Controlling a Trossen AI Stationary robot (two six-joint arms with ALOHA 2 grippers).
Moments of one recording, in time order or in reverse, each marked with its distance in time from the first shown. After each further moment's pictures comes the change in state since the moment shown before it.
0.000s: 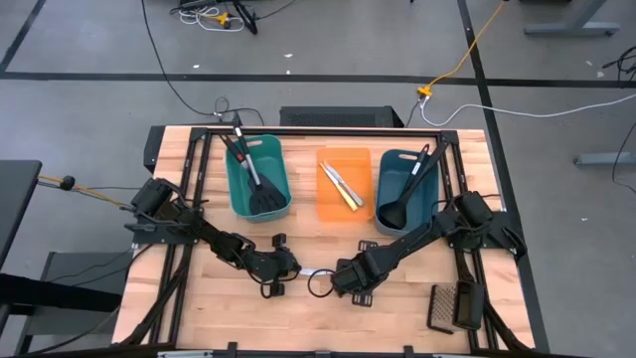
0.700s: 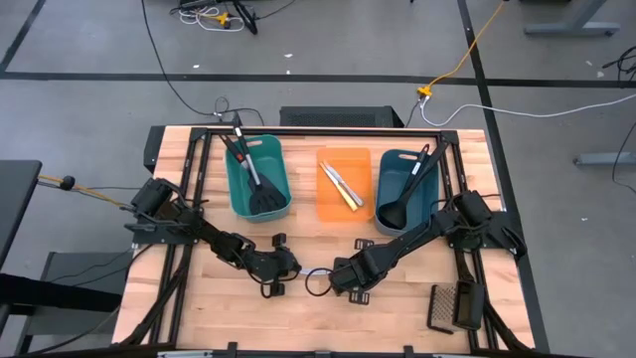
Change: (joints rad) left arm 0.000 0.000 0.000 0.000 -0.001 0.001; right arm -0.024 0.011 -0.003 0.036 0.045 -0.041
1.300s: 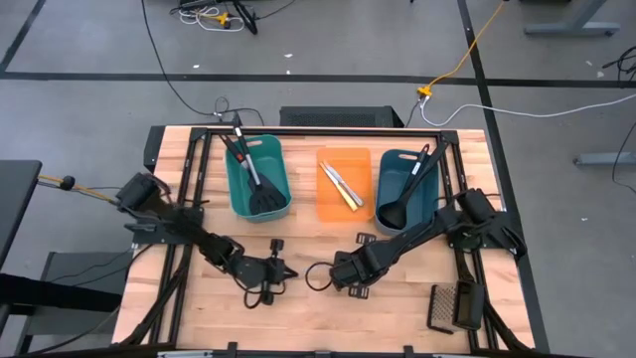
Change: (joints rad) left arm -0.077 -0.129 -0.006 0.061 -0.067 0.241; right arm -0.001 -0.032 -0.002 -0.036 0.016 0.030
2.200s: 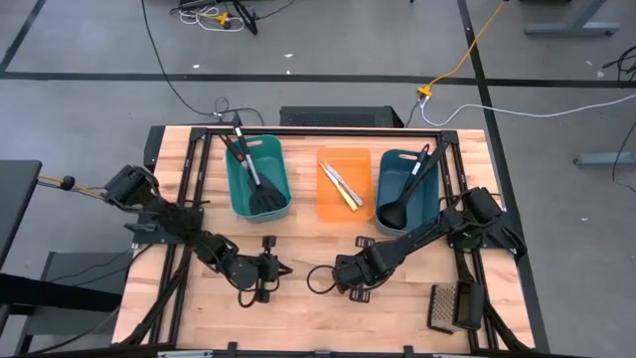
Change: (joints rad) left arm -0.054 -0.145 -0.001 -0.164 -0.092 -0.088; right arm 0.017 -0.045 -0.050 0.101 -0.011 -0.023
